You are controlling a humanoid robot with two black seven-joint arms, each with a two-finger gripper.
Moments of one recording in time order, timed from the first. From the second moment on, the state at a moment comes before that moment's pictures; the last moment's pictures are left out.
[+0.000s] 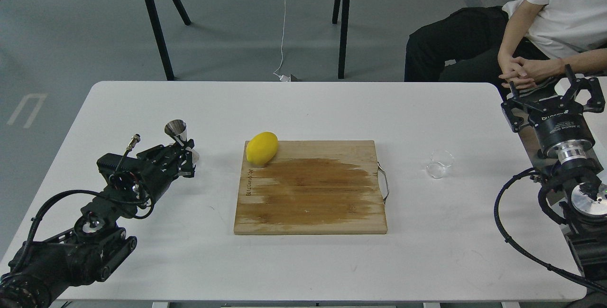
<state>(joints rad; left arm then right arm) -0.47 0.27 -0.80 -0.58 2.18 0.46 -0.28 0.37 -0.35 1.38 0.77 0.11 0.49 0.09</state>
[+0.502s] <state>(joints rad) -0.74 0.32 -0.57 -0.88 2.18 0.34 -0.26 0.24 -0.41 1.50 0.78 0.11 0.49 0.09</state>
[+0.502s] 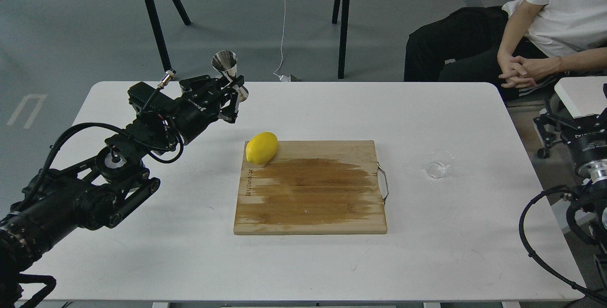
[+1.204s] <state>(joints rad) -0.78 0.07 -0.21 -0.86 2.18 0.27 -0.24 0.15 -0.45 1.58 0.84 0.11 0.49 0.08</state>
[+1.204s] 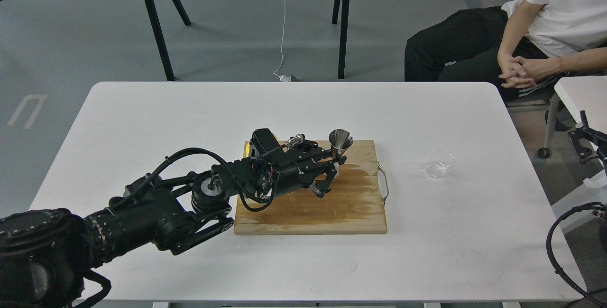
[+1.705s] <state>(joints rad) -0.74 0.05 -0.21 -0.77 2.18 0.27 -0.24 0.15 -0.45 1.58 0.84 0.11 0.49 0.08</state>
